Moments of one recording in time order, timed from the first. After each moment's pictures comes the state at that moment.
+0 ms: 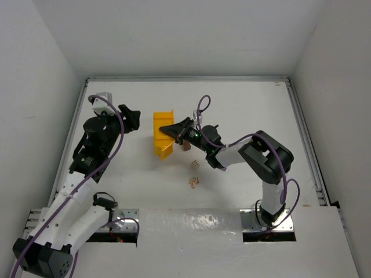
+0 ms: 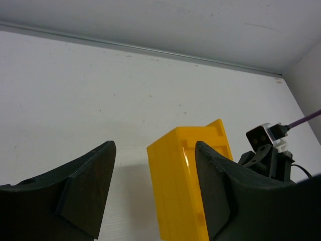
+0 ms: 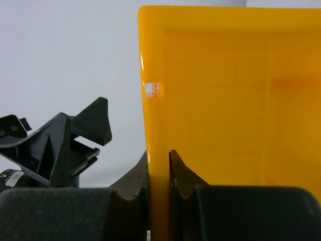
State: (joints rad) left arm -0.27 0.78 0.77 -0.12 -0.10 -0.36; right arm 0.76 1.91 0.77 1.23 -0.21 1.52
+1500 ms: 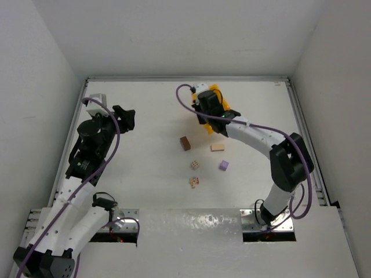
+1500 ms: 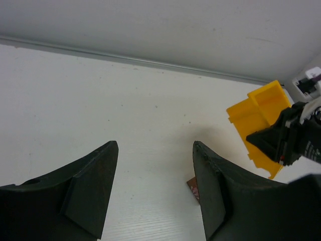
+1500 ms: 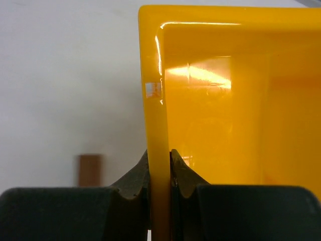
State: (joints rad) left arm -0.23 0.74 0.76 -0.11 -0.09 -0.33; right arm 0.66 1.73 1.24 -0.09 0.24 0.05
